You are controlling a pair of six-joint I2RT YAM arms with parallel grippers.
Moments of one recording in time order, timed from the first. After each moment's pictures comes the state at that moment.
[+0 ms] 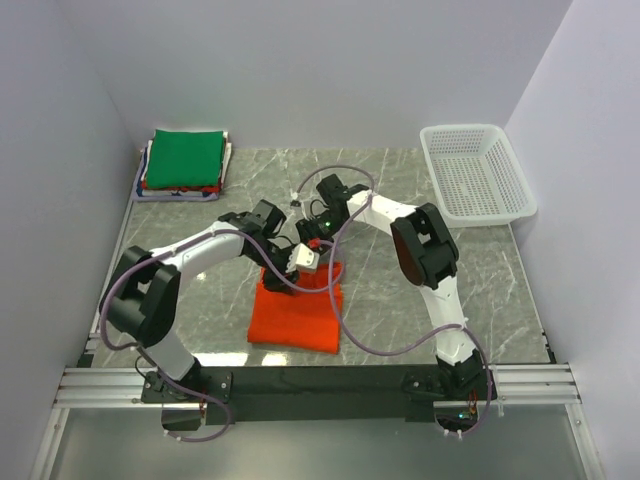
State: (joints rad) left arm -0.54 1.63 1.08 -0.72 0.72 1.09; right arm 0.56 2.27 1.71 -0.70 -0.84 -0.10
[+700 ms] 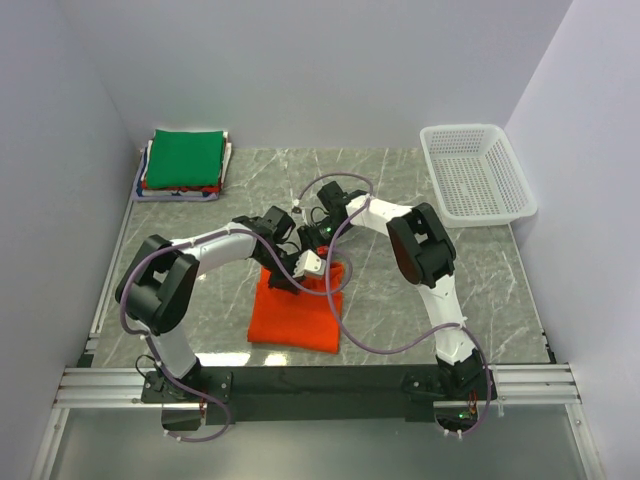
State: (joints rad) left arm -0.58 1.75 1.09 -0.68 0.68 1.08; right arm 0.56 2.31 1.68 -0.68 -0.91 -0.08
